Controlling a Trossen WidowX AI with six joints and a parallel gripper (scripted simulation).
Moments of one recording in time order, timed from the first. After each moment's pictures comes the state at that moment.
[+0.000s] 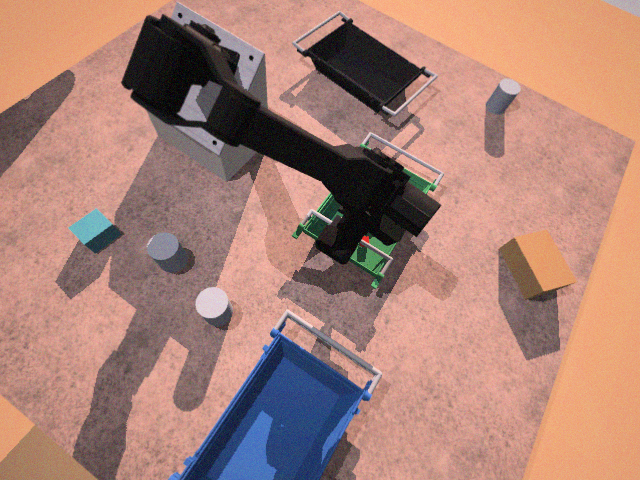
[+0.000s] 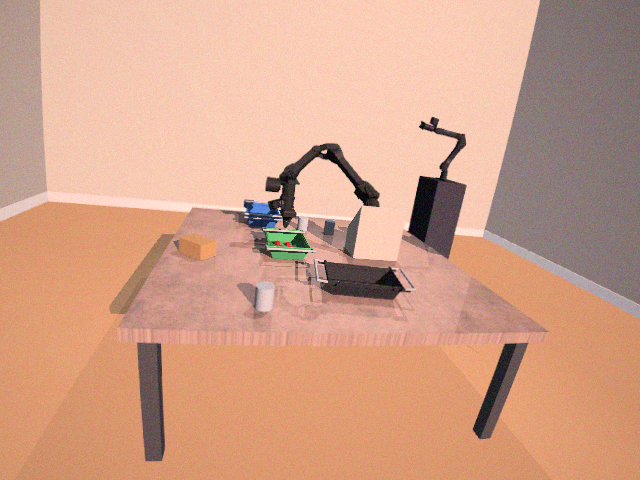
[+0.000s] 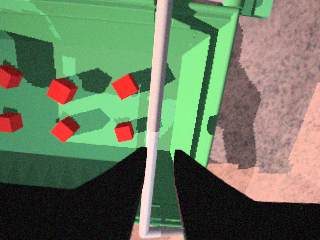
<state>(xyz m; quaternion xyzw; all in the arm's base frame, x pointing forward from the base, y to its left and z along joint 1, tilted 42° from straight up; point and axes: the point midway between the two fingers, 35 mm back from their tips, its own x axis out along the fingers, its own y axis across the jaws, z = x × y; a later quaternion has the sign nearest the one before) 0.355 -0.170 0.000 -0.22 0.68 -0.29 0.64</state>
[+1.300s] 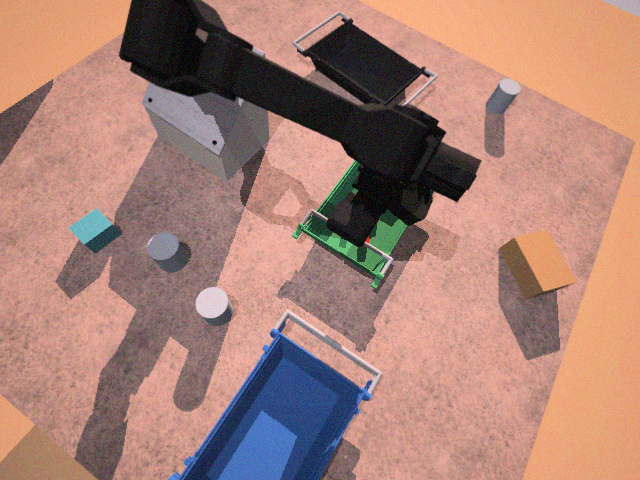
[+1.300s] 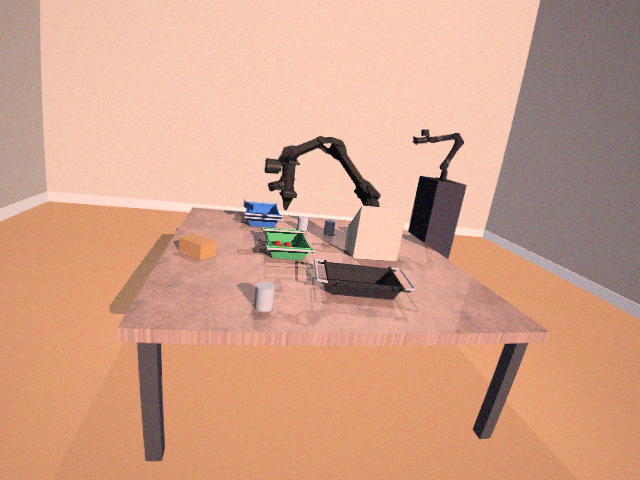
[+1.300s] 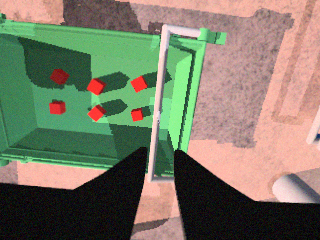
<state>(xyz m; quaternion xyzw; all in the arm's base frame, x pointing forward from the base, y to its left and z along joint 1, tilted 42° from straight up) 0.371 -0.114 0.059 -0.22 0.68 -0.28 0.64</state>
